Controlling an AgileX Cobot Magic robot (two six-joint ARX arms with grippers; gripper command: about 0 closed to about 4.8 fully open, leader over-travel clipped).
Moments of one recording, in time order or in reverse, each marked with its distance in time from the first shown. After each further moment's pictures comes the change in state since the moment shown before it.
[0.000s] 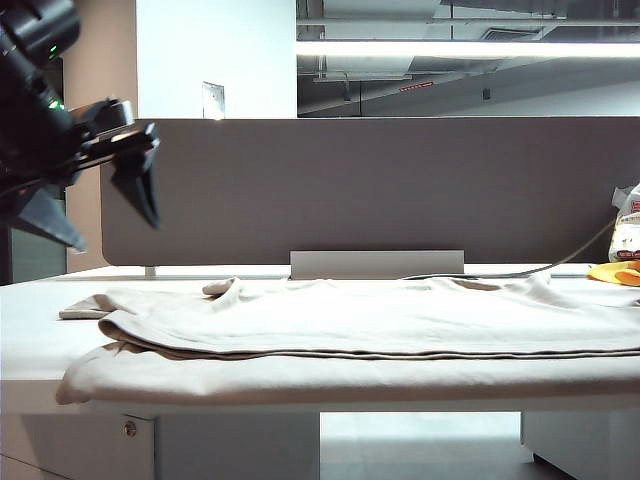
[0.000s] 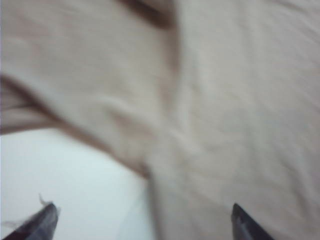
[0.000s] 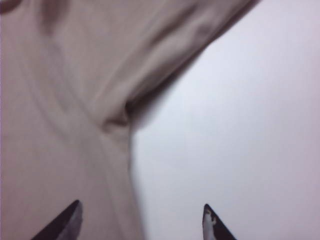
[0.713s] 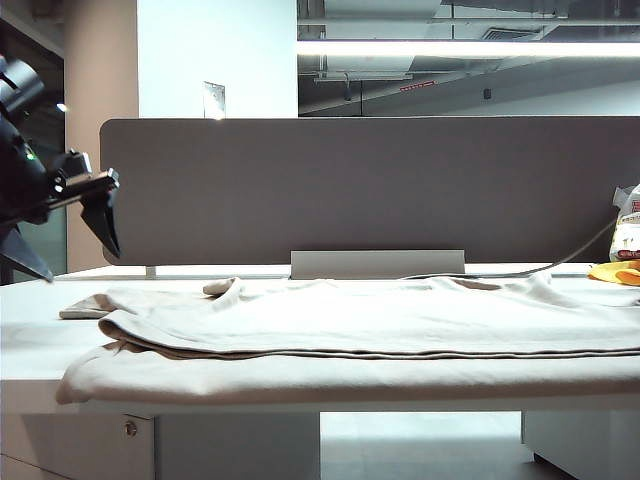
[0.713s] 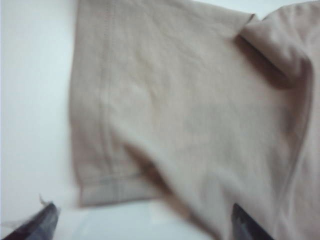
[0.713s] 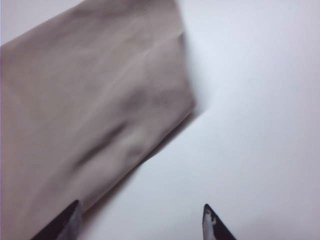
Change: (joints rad) left arm 0.231 0.320 0.275 -0.056 0.135 0.029; right arm -0.077 0.364 0.367 -0.054 0.035 -0.040
